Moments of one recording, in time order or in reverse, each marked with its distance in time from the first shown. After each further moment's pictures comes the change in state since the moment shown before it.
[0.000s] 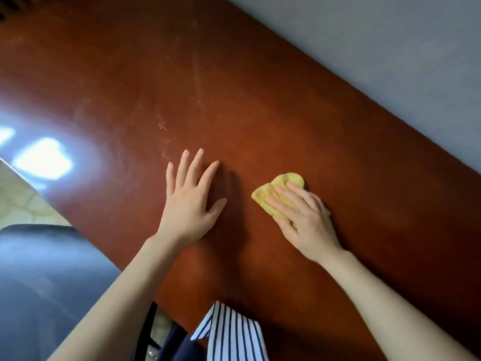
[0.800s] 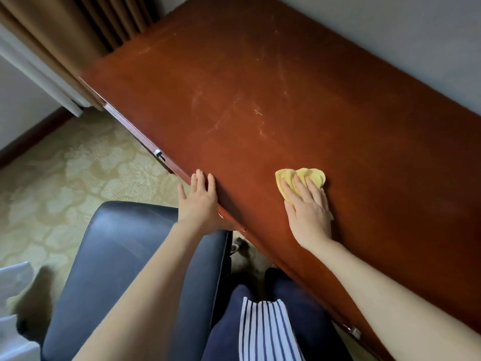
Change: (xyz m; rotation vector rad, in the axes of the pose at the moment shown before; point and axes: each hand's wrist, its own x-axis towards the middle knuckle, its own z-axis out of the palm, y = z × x) left_hand -0.120 -0.124 -0.066 0.276 -0.397 -0.323; right_hand 0.015 -0.187 0.053 -0.067 -0.174 0.320
